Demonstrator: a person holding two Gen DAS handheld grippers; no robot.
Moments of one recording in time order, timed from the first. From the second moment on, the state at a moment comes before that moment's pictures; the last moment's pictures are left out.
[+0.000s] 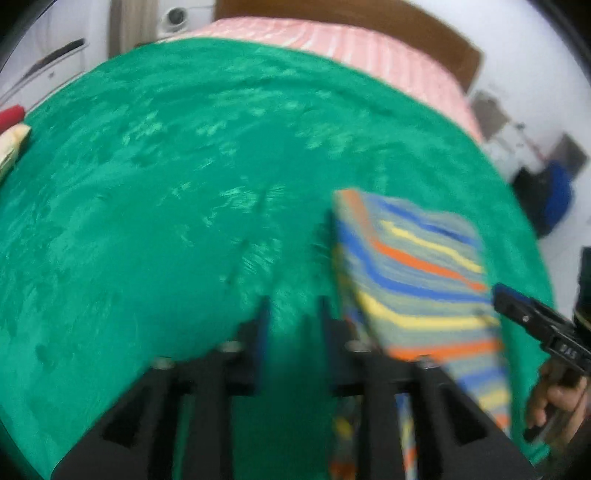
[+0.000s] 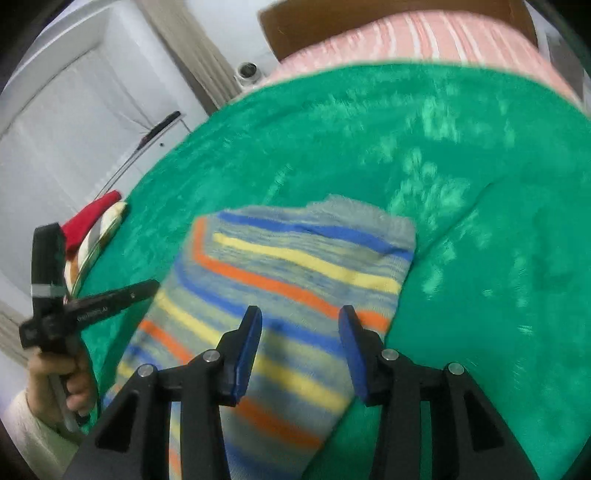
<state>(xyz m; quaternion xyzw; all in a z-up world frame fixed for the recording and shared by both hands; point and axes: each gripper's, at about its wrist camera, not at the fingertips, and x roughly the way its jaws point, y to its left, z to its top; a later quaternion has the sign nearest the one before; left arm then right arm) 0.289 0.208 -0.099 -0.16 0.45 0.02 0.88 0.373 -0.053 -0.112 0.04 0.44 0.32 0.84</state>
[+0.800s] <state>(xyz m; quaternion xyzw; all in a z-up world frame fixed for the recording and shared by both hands) 0.146 0.145 -0.065 -0.01 0.43 0.07 0.90 0.140 -0.119 -0.104 -0.02 0.40 0.27 0.87</state>
